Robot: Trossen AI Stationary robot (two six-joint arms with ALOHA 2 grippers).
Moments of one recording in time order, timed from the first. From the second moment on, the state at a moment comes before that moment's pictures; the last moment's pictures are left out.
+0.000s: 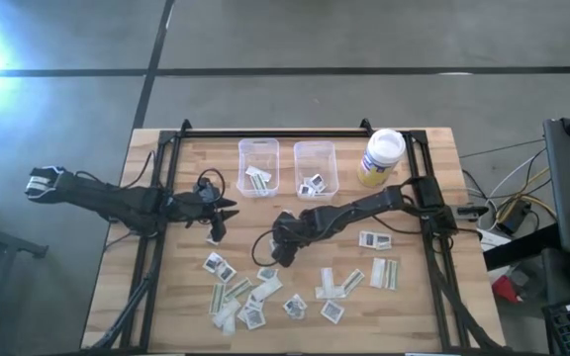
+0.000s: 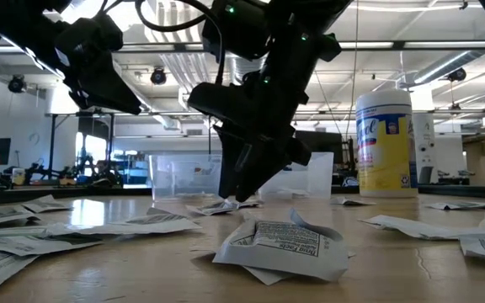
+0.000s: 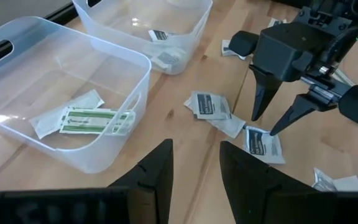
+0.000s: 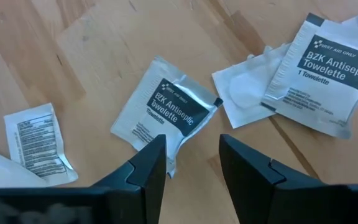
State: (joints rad) left arm -0.13 0.82 0.48 -0.23 -0.38 -0.40; right arm 0.13 2.10 1.44 -0.47 0.10 0.77
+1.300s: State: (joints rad) left arm -0.13 0.82 0.46 -0.23 -0.40 -0.41; right arm 0.14 2.04 1.38 -0.42 0.07 0.65
